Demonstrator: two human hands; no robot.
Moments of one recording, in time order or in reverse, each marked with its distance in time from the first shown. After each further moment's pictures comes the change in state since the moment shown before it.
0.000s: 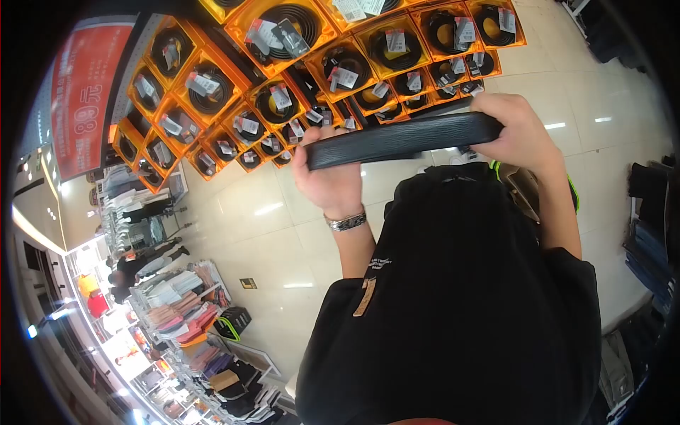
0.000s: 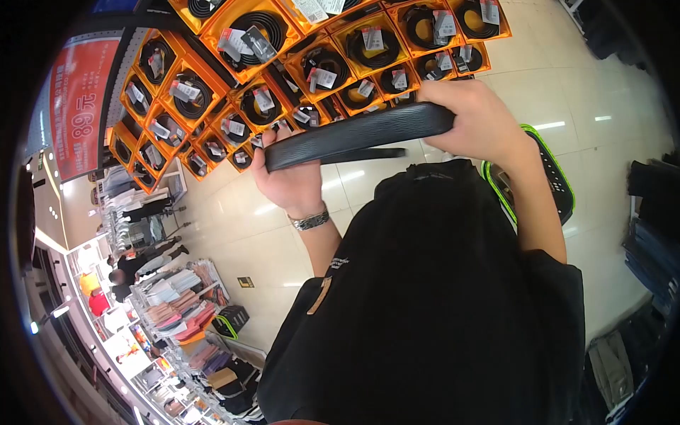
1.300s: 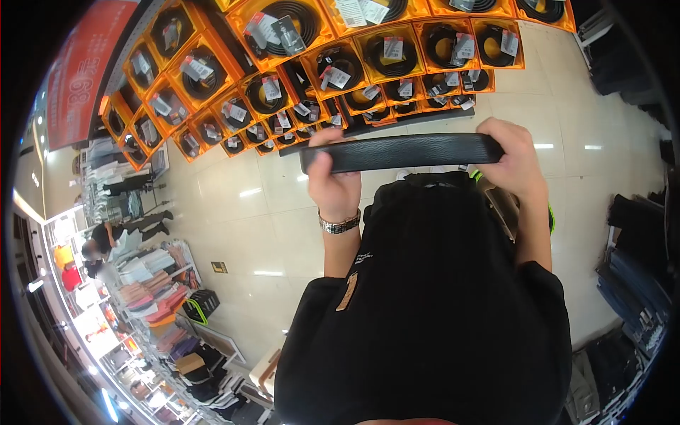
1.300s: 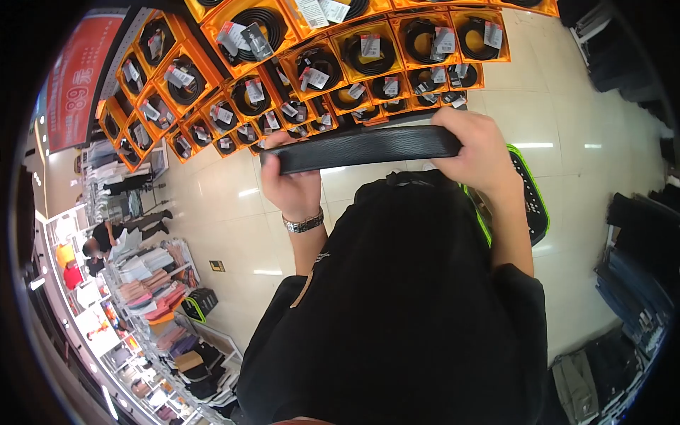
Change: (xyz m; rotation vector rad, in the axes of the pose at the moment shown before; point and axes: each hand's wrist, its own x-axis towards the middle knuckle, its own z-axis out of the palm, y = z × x) left_hand -0.014 -0.034 0.008 0.226 0.000 0.121; right_hand -0.013 0.020 -0.020 0.038 0.031 0.035
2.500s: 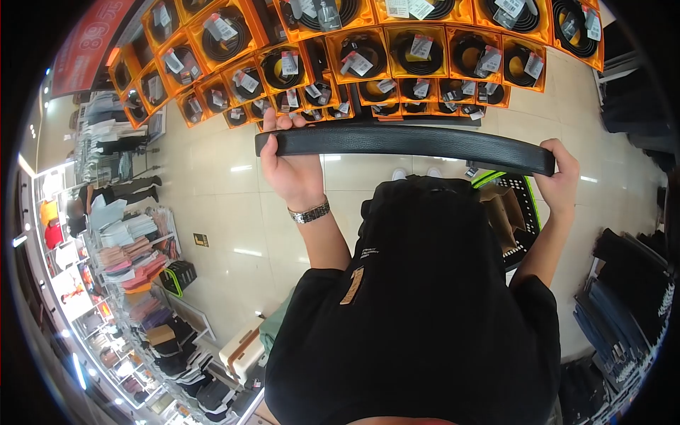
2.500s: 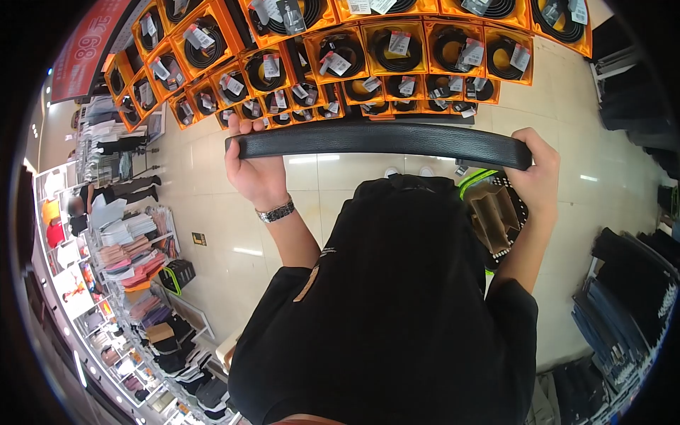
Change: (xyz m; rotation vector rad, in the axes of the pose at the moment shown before) left_hand 0.011 0.056 -0.035 -0.164 0.154 0.215; right_hand -0.023 0.028 -0.035 -0.144 0.164 0.149
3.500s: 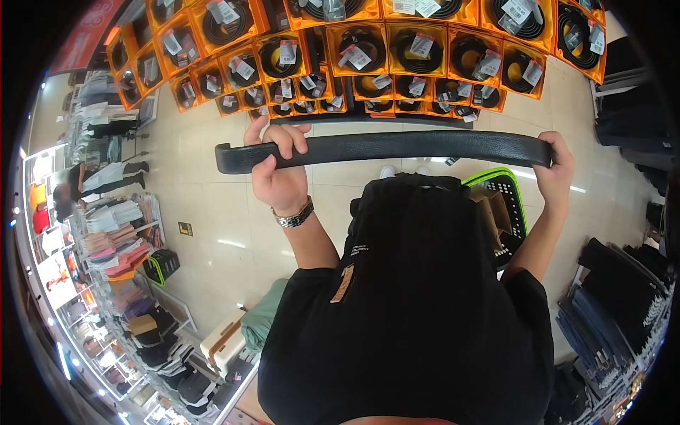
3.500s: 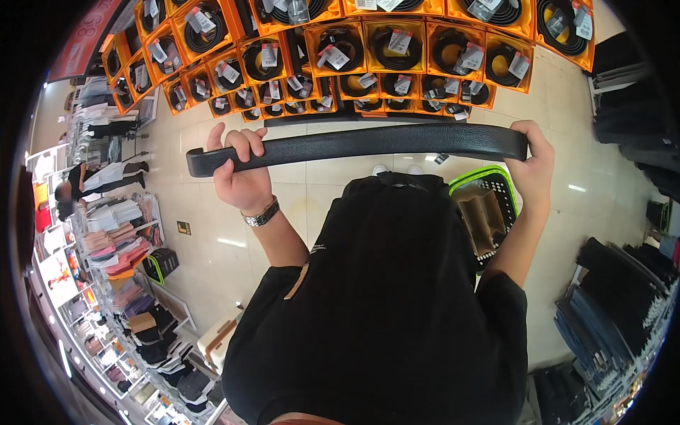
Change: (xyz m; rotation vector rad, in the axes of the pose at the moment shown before) left_hand -0.015 0.015 -0.016 0.379 -0.360 0.244; right_hand 0.010 0.022 0.002 0.125 -0.008 0.046
